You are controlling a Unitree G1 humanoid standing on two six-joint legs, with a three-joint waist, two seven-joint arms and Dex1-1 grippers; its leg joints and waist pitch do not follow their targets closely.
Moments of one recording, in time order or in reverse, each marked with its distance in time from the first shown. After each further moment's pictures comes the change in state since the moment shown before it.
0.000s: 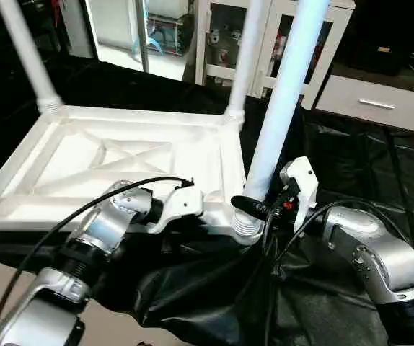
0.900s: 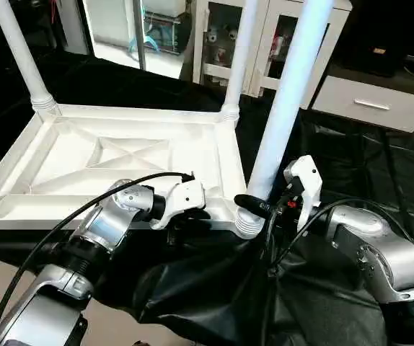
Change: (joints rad) left arm -0.029 0.019 -0.023 0.030 0.000 0.014 0.043; right arm -0.003 -0.011 -0.009 0.002 0.007 0.003 -0.002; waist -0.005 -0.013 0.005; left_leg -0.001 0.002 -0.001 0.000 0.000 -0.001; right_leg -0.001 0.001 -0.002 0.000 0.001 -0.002
